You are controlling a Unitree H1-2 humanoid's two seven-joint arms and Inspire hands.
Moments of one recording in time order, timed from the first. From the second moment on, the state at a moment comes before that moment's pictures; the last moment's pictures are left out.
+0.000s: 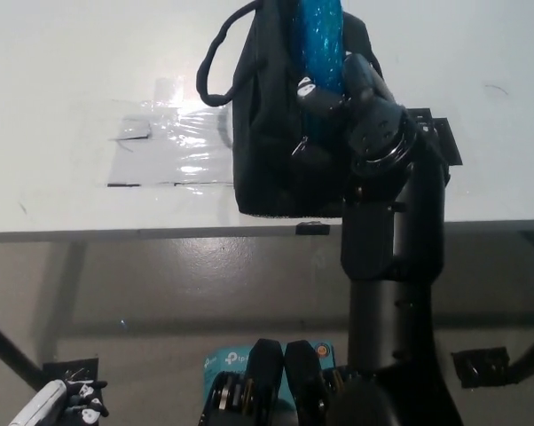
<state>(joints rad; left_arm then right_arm) 0.06 0.47 -0.05 0.03 0.08 0.28 -0.29 -1.02 0.36 -0.51 0.34 -1.35 0.46 0.52</state>
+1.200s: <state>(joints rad) 0.06 0.47 -0.07 0.03 0.09 0.28 -0.29 -1.07 0.20 -0.24 0.38 -1.53 0.46 0.77</state>
